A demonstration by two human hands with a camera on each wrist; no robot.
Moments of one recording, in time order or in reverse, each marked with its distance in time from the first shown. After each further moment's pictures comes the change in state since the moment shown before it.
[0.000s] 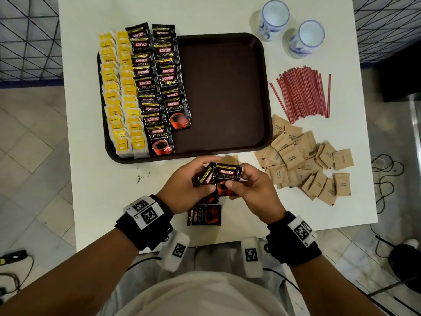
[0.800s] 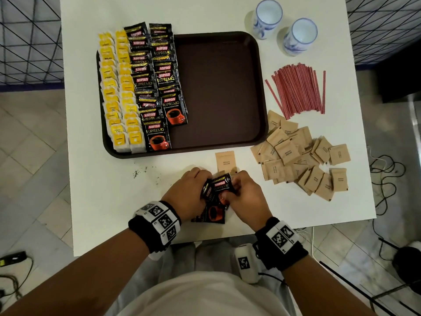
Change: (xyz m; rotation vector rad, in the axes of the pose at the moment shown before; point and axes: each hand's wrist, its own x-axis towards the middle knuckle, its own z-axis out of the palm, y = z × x) left_hand 0.001 -0.029 0.029 0.810 -0.034 -0.052; right_hand -0.011 0.040 0.006 -0.506 0.131 0.097
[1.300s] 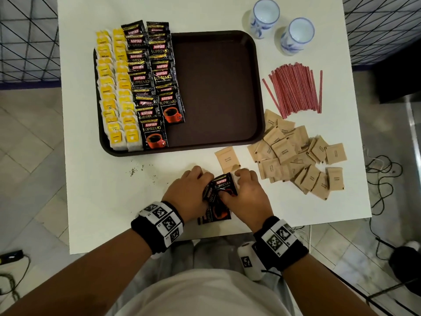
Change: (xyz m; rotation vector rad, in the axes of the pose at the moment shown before) left_hand 0.002 0.009 0.005 0.194 -0.020 0.012; right_hand -0.002 0.002 -0.007 -0.282 0.058 -0.031
